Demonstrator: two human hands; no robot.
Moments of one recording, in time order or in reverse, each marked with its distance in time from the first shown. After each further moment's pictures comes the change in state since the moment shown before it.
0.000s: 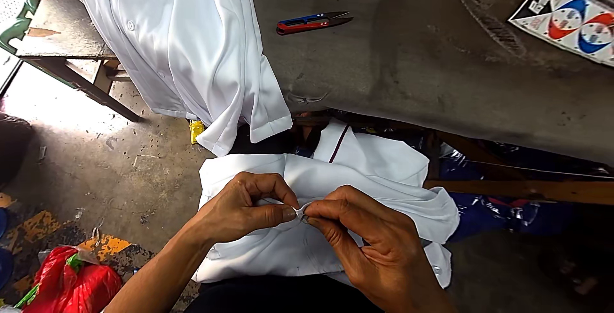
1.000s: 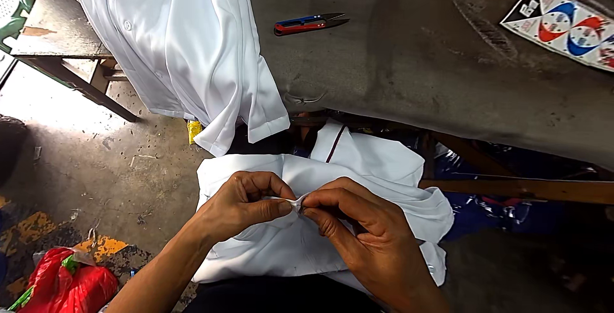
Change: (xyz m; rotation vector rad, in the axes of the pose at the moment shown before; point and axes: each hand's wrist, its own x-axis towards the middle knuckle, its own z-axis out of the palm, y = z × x) left_hand -0.002 -0.003 0.004 -0.141 0.079 -0.062; right_hand 0.002 0.004 0.003 0.170 0.024 0.133
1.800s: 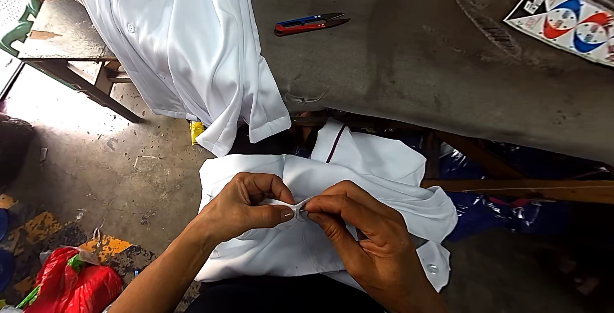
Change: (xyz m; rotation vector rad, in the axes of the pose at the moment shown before) left_hand -0.001 -0.003 0.000 -0.019 -0.019 0.008; right_hand -0.006 0.008 0.001 -0.052 0.004 -0.121
